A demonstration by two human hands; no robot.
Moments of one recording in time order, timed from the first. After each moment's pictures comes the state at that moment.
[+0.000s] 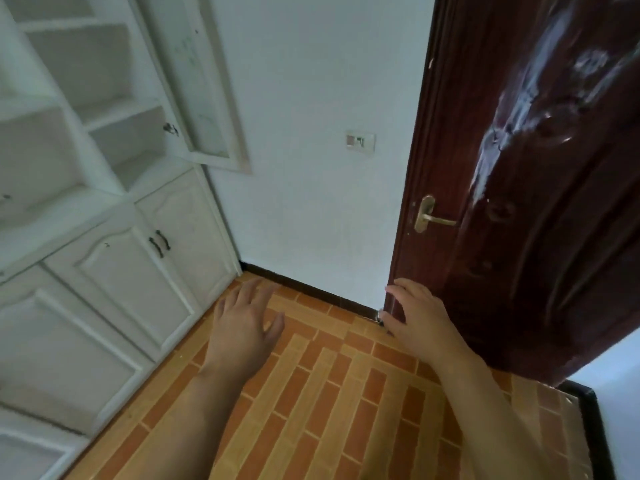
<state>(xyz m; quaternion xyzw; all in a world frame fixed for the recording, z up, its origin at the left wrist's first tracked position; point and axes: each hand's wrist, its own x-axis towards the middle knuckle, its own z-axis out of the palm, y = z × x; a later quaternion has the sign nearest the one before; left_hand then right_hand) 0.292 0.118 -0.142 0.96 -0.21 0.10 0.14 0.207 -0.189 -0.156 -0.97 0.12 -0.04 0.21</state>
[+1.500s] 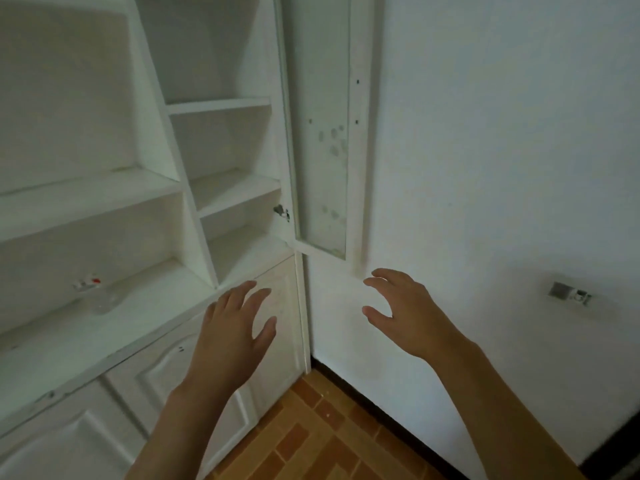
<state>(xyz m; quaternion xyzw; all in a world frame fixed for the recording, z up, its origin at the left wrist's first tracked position) 0.787 0.343 -0.059 0.96 -0.10 0.22 0.16 0.801 0.029 -0.036 -0.96 -0.13 -0.12 0.19</state>
